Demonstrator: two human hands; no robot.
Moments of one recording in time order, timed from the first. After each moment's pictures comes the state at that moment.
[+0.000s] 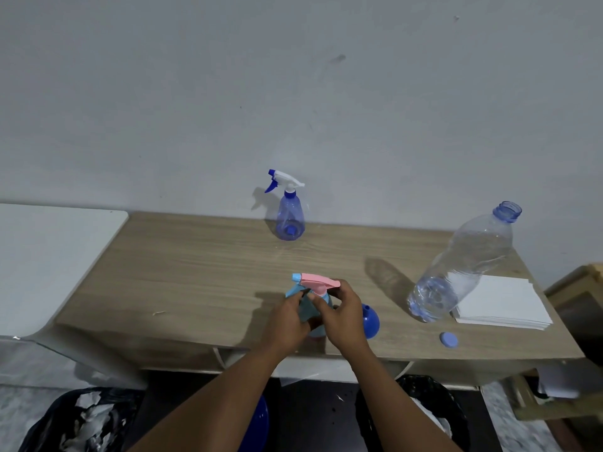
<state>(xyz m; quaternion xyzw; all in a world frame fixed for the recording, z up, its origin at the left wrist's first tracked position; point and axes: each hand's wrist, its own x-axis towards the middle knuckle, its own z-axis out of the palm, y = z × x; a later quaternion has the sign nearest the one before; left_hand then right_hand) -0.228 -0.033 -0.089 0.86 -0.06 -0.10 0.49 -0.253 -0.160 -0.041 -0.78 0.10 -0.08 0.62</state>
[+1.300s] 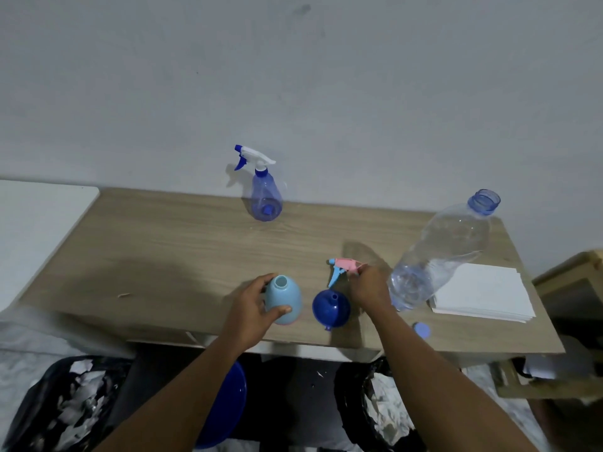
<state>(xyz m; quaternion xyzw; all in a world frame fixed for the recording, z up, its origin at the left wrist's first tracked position) -0.236 -0.047 -0.083 0.84 0.00 -0.05 0.55 -0.189 -0.299 -0.067 -0.90 0.21 0.09 0.36</state>
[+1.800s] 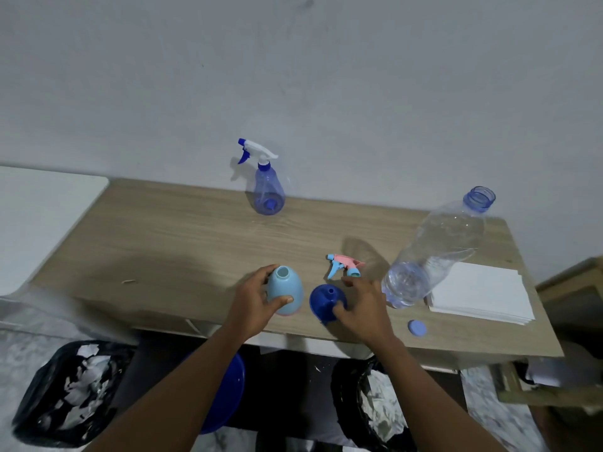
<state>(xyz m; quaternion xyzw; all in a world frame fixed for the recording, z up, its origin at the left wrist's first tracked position) -0.240 -0.062 -0.079 0.84 0.01 -0.02 0.54 -0.252 -0.306 -0.080 -0.93 0.04 0.04 0.35</state>
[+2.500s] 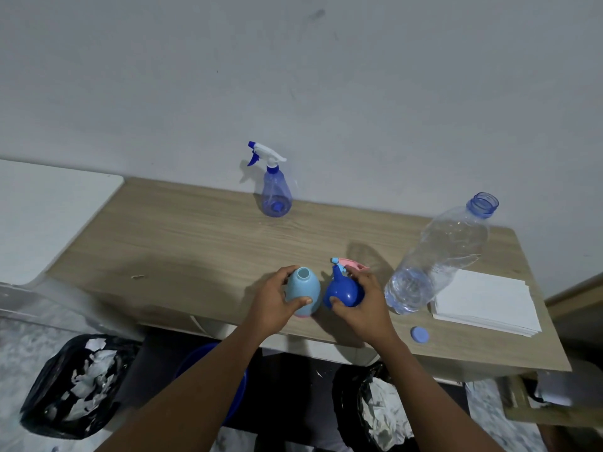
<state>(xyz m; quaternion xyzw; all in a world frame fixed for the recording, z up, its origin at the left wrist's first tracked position) -0.240 -0.096 -0.071 0.84 0.02 -0.05 0.54 -0.253 -0.302 -0.060 -0.84 0.01 -0.01 0.54</state>
